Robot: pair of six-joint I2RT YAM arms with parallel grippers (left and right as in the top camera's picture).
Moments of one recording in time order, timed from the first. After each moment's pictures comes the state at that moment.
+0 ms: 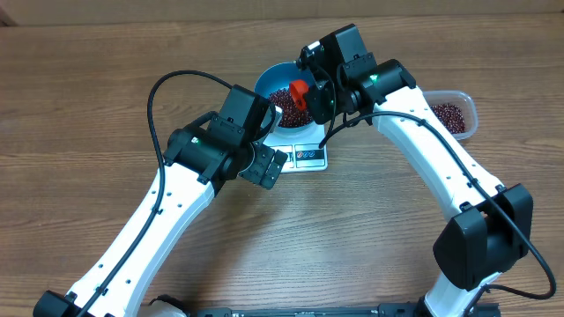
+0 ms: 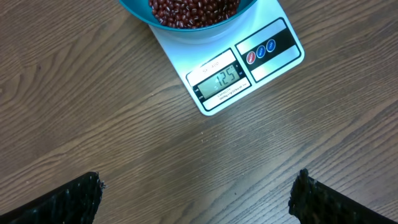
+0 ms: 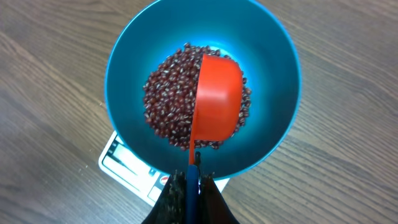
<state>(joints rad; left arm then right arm) -0.50 1.46 1.35 -1.02 -0.06 0.00 0.45 1.88 1.71 -0.88 -0.15 -0.11</state>
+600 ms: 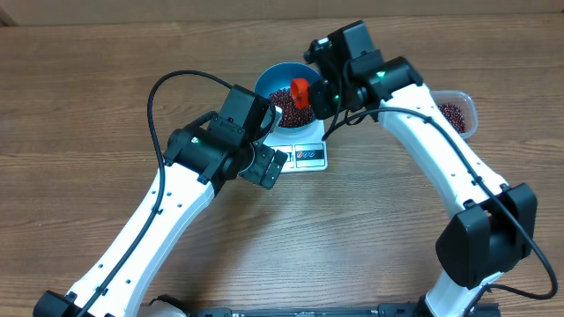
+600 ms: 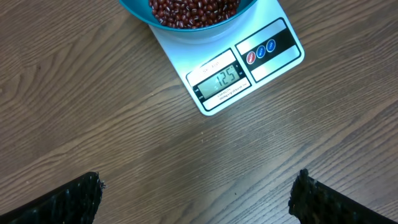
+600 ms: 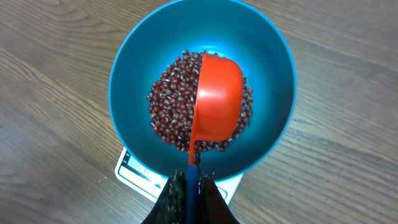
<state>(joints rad) -0.50 1.46 1.35 -1.02 -0.06 0.00 0.39 1.88 1.71 -0.88 -0.24 -0.02</state>
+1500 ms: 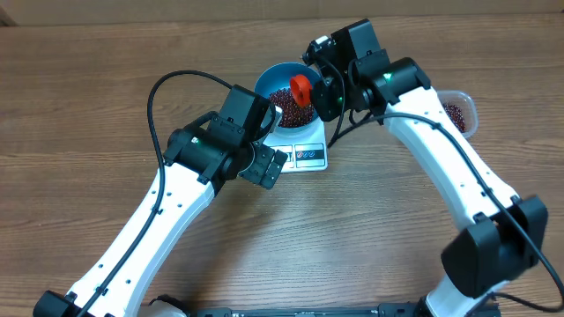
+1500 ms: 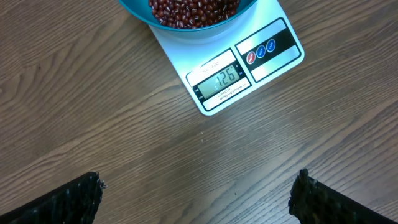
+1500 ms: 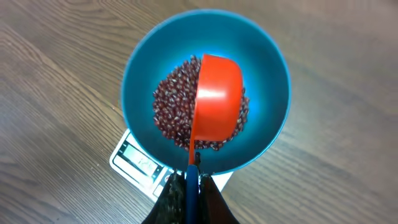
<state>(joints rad) -0.50 1.46 1.35 -1.02 -0.06 0.00 0.42 1.82 1.71 -0.88 -0.19 -0.15</state>
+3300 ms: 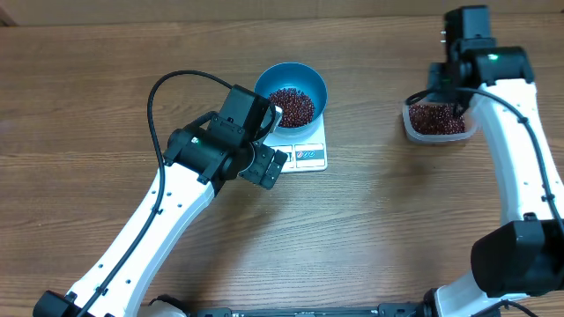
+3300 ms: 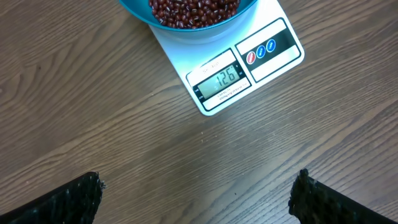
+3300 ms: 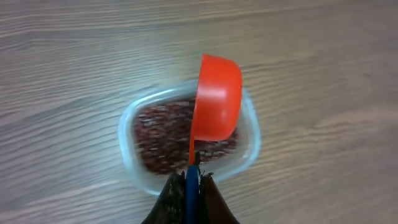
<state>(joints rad) -0.50 1.46 1.35 -1.02 -0.06 0.00 0.01 1.76 1.71 -1.09 0.30 0.15</state>
